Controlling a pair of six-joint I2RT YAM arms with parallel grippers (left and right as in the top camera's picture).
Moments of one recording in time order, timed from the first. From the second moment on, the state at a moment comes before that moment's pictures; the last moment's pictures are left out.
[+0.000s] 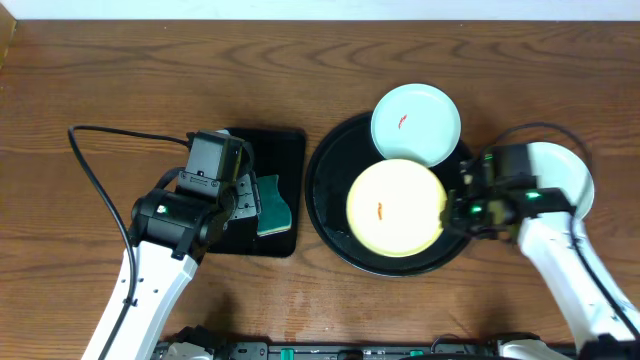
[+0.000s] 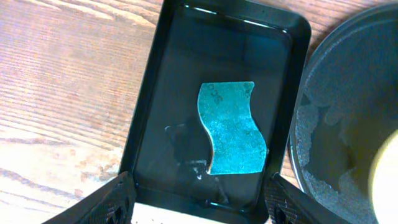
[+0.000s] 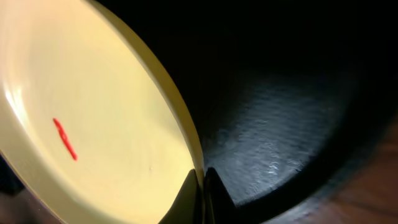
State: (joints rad) left arm -0.30 1.15 1.08 -1.02 -0.17 -0.43; right arm 0.12 1.36 0.78 -0.72 -0.32 0.39
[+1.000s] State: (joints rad) left arm -0.30 1.32 1.08 -0.99 0.00 -0.43; right arm 0.18 1.66 0.87 -0.62 -0.26 0.20
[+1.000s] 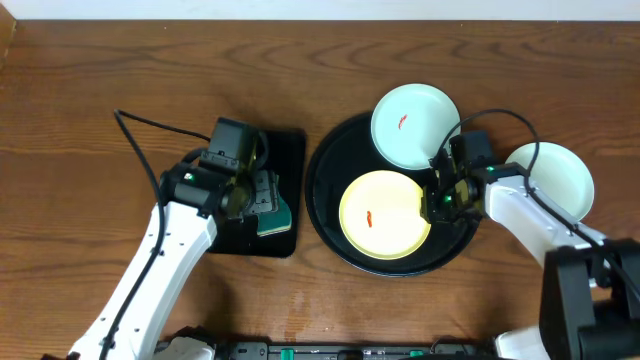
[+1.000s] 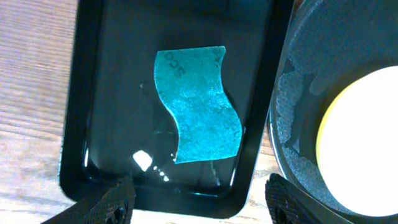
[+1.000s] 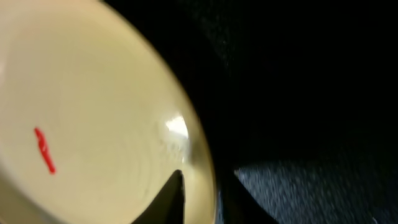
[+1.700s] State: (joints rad) left arm -0.30 1.74 1.07 -0.81 0.08 -0.57; right arm 0.18 1.70 0.87 -0.60 -0.27 0.23
